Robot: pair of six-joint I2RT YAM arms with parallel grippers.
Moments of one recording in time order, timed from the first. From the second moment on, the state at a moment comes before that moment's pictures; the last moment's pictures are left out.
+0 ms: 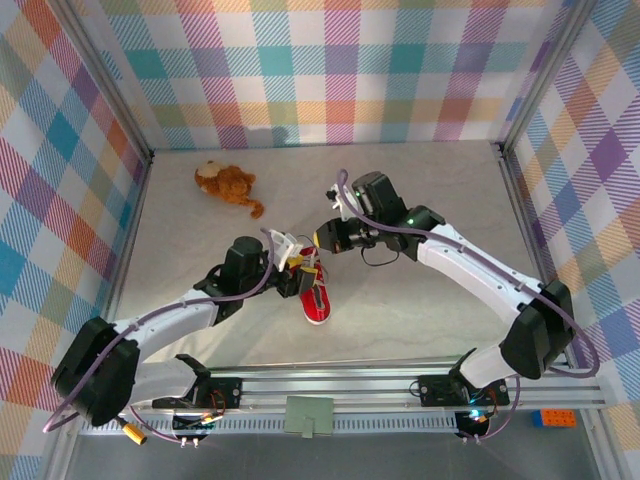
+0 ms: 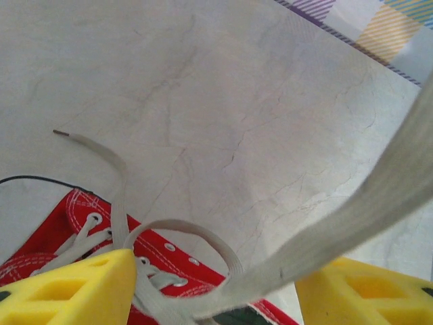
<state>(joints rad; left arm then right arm) -0.59 1.21 0.53 0.21 0.38 -0.08 0.72 1.47 1.30 -0.55 -0.46 0.44</state>
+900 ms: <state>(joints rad) -0.60 1.15 0.48 0.21 0.35 -0.07 0.56 1.93 1.43 -0.66 -0.47 0.71</state>
